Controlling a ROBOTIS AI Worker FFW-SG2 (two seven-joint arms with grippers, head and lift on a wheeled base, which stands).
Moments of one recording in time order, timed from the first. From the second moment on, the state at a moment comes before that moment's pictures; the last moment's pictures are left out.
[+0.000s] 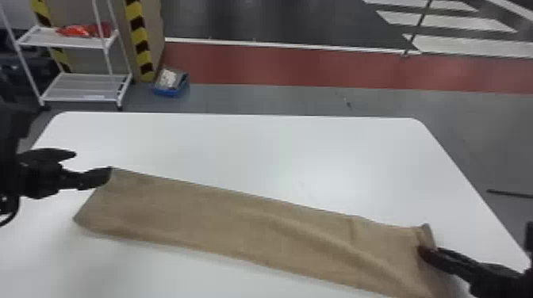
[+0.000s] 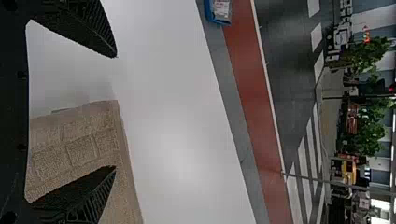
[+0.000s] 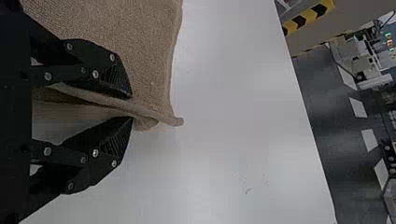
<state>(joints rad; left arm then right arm) -0.18 0.22 0.23 -1.66 -0.31 0.71 -0.89 0.26 -0.10 -0.64 -1.93 0.08 0.90 0.91</state>
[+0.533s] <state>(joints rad) -0.17 0.21 0.24 -1.66 -0.31 0.70 -0.88 -0.06 -0.19 -0.56 -1.77 0.19 0.96 0.90</state>
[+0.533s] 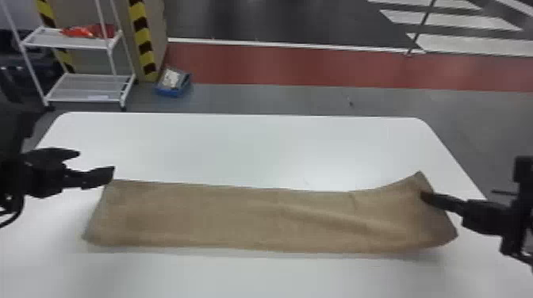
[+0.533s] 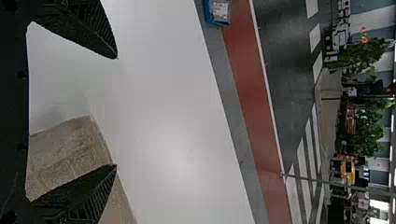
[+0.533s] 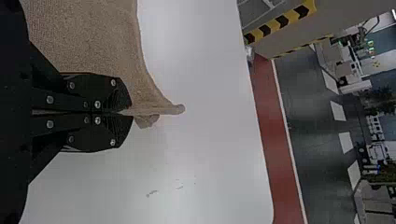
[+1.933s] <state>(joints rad) -0.15 0.21 0.26 -1.67 -0.31 0.70 -0.89 -0.12 -0.26 -0.47 -1.65 0.36 0.94 0.90</state>
